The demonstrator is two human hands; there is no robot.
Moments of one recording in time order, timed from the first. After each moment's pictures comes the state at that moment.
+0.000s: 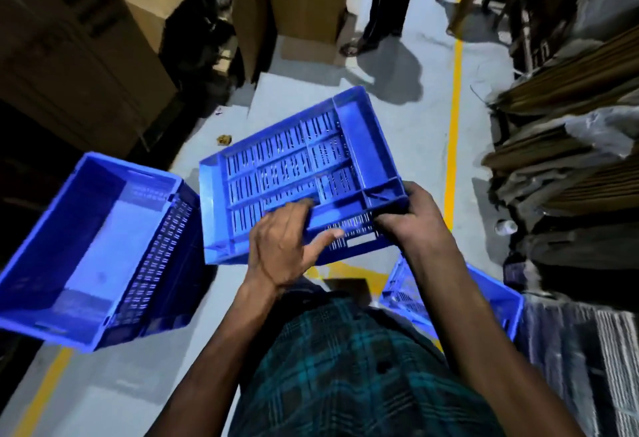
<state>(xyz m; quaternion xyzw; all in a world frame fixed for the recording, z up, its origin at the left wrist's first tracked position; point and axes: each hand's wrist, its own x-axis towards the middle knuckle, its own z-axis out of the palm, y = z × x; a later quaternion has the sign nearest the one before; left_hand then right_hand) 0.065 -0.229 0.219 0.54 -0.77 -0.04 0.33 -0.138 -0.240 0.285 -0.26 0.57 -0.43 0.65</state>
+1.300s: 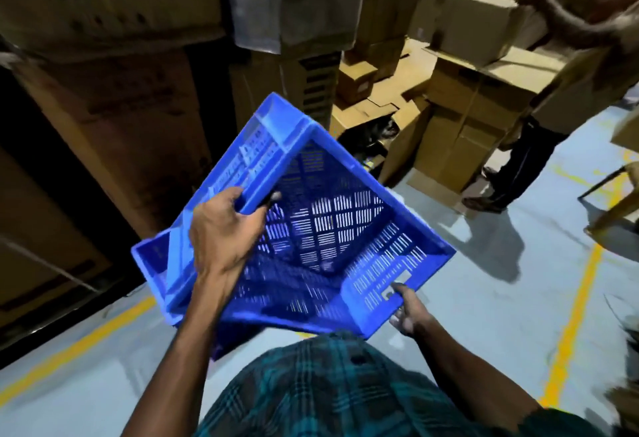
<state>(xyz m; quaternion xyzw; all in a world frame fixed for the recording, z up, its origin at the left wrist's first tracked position) 0.262 -0.159 0.348 0.82 -0.34 0.09 0.46 -0.013 -0.338 0.116 -0.23 0.64 -0.22 0.70</state>
